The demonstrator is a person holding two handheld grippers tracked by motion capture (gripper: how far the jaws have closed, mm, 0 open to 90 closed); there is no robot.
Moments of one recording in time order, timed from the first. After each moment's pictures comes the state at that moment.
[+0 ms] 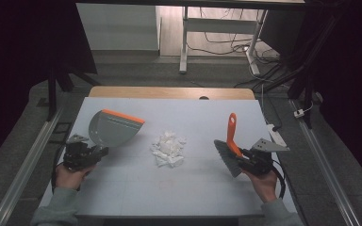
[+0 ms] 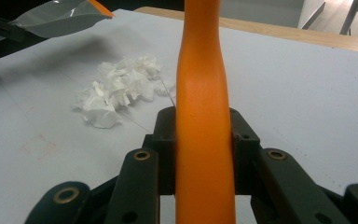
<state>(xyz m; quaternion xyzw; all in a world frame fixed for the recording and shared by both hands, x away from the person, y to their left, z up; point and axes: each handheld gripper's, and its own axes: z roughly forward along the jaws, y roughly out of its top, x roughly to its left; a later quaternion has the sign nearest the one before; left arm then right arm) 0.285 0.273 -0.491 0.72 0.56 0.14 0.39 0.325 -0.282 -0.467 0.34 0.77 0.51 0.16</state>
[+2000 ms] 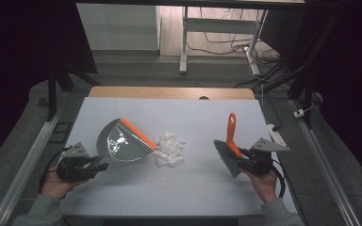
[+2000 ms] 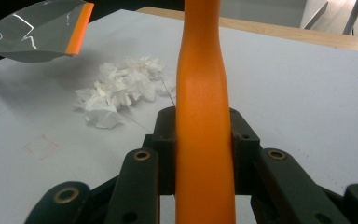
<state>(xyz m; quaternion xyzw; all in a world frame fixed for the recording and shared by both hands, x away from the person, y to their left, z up) 0.256 0.275 -0.484 0.83 0.40 0.12 0.37 0.326 -0.282 -0.467 0.34 0.77 0.51 0.16</state>
